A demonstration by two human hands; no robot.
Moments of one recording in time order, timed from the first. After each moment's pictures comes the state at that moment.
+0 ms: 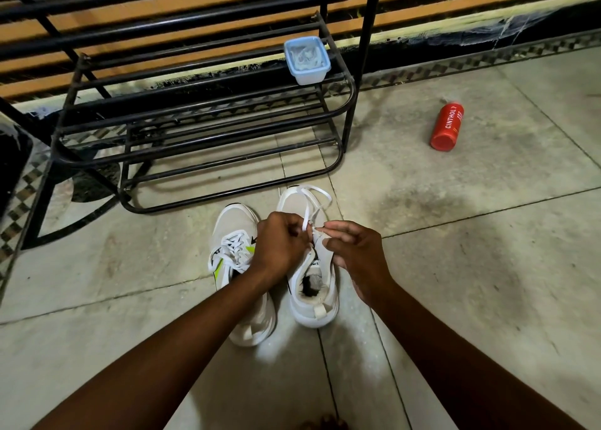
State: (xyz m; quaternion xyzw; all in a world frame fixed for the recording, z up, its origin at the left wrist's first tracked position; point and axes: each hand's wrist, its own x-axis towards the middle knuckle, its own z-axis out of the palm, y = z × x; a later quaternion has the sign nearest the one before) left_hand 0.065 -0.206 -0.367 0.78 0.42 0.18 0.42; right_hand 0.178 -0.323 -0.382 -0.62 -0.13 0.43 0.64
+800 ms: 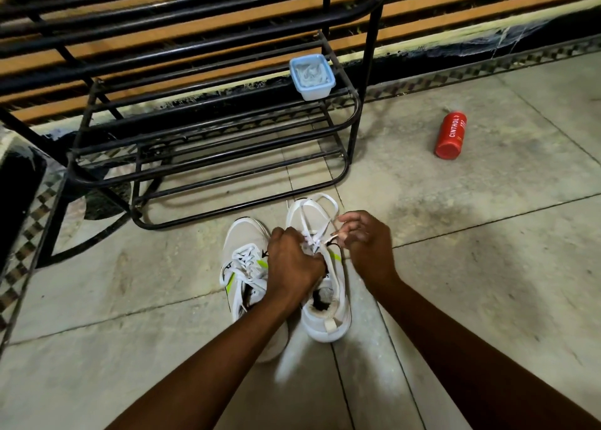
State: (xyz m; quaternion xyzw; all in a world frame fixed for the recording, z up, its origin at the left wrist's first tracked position) left_hand 0.064 -0.222 -0.372 0.80 0.49 0.19 0.28; right_hand 0.194 -0.297 -0.389 -0.68 -0.25 0.25 0.64
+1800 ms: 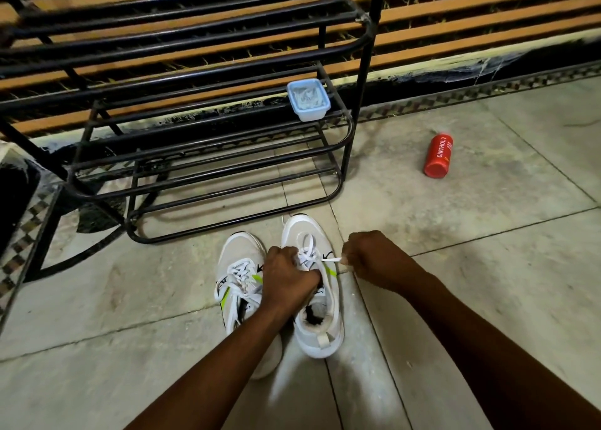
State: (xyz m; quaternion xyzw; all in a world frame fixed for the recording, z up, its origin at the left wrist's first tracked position) left_hand 0.062 -0.221 -0.370 0.76 0.50 0.16 0.37; right_hand 0.250 -0.311 -0.370 -0.72 -0.64 0.15 0.21
